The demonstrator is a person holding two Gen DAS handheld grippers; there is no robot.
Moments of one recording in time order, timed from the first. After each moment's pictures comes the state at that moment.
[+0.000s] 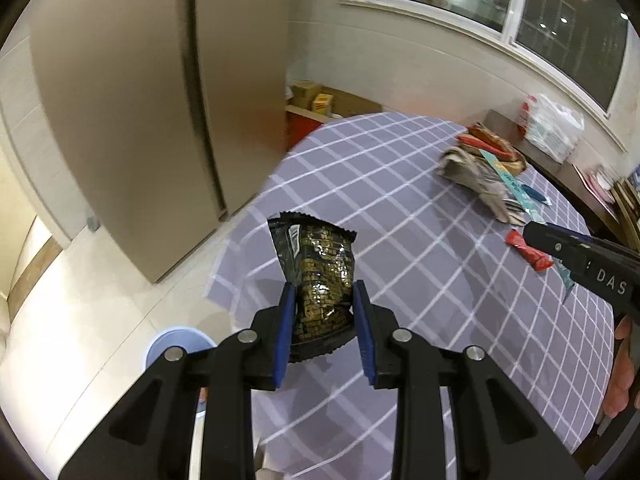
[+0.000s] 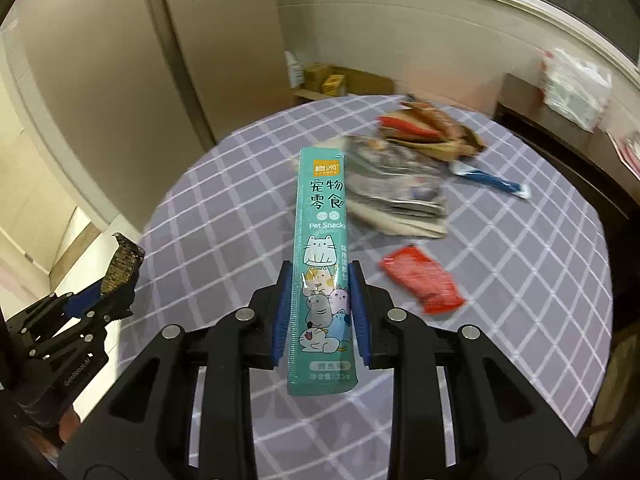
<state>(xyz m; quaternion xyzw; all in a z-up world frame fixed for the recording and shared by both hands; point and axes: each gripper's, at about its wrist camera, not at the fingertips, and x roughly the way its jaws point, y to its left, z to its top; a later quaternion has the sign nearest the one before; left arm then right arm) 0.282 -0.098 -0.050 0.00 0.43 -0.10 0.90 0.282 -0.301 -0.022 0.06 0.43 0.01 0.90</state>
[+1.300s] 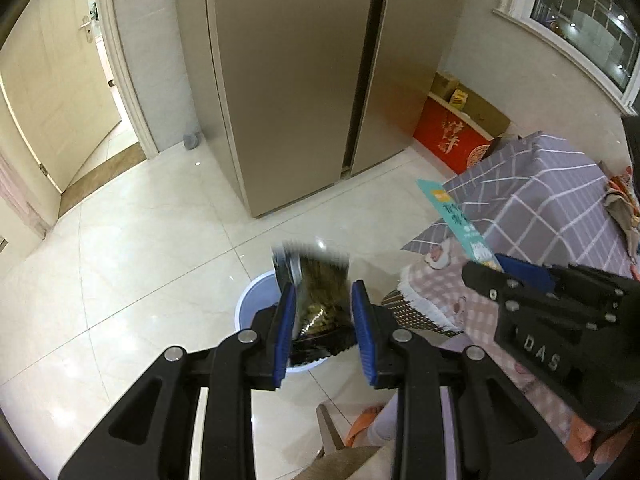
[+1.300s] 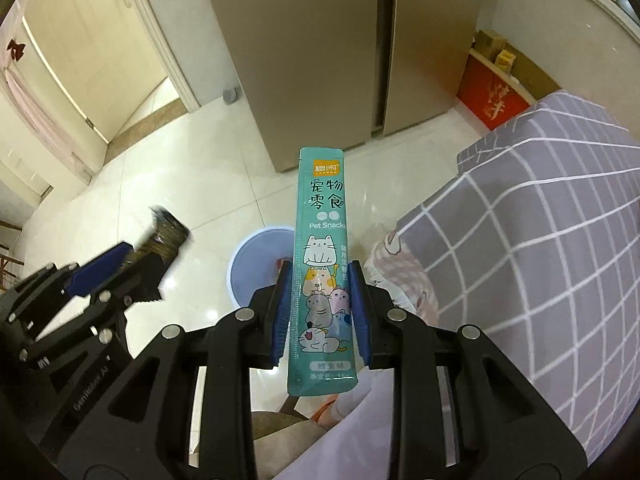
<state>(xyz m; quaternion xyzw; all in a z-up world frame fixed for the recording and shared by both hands) 0.264 0.122 -0.102 -0.08 0.47 0.08 0.87 0.318 -0.014 -0.104 -0.06 0.52 0.20 0.83</state>
